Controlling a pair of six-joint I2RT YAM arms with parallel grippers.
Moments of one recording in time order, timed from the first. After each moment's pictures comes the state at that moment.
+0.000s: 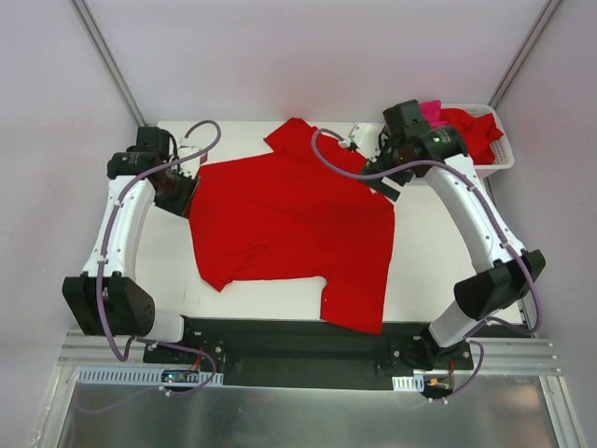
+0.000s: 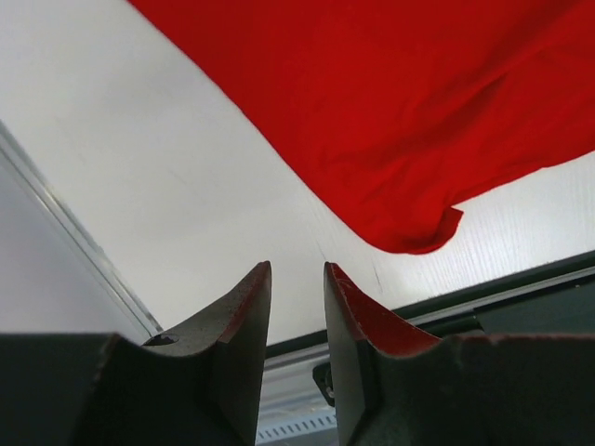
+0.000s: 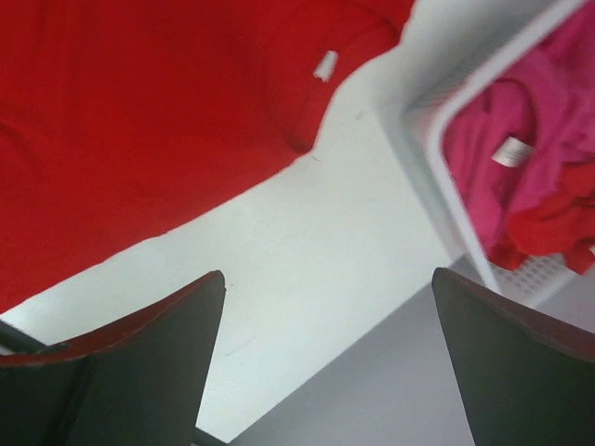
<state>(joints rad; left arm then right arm) 0.03 1.39 1.46 -1.22 0.15 0.38 0.44 1.63 1.82 -1.21 0.09 -0.74</state>
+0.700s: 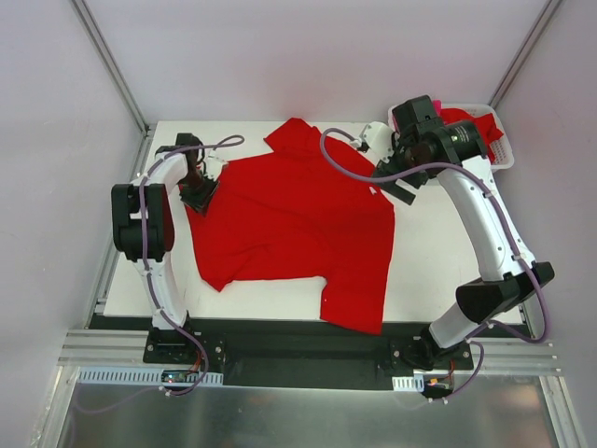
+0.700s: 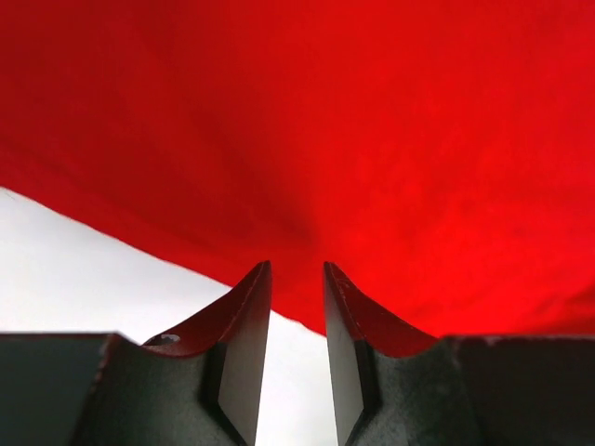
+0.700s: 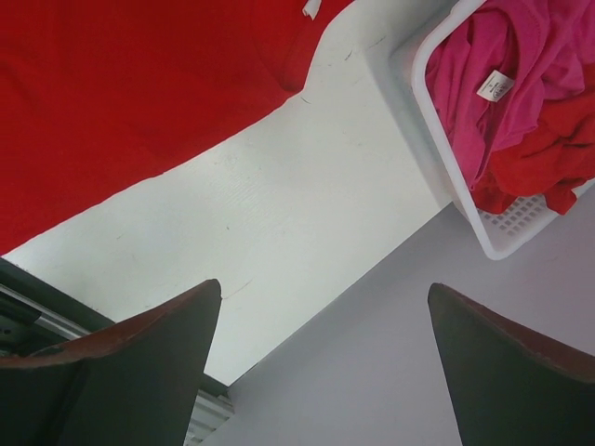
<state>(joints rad) 0.02 2.01 1.52 -0.89 0.15 0.50 0.44 1.60 1.99 -1.43 0.21 -0.72</state>
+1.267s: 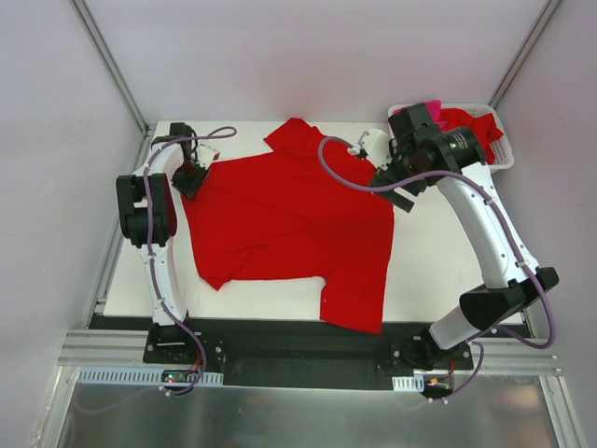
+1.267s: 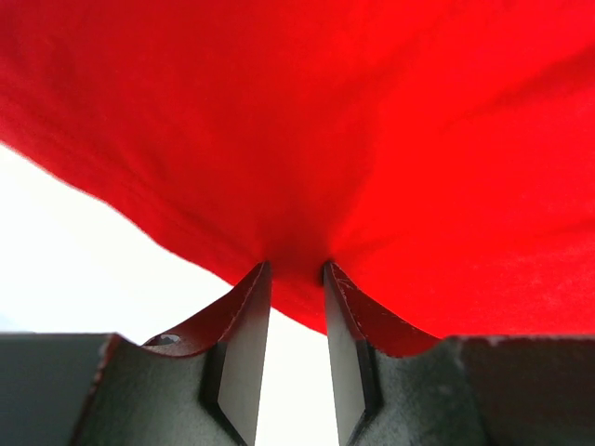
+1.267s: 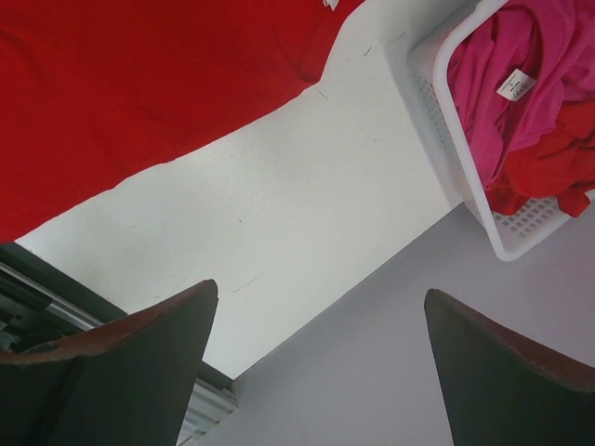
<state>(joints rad) 0.08 2.22 1.77 -0.87 0.04 0.59 0.48 1.55 1.93 -1.44 0.22 -0.67</state>
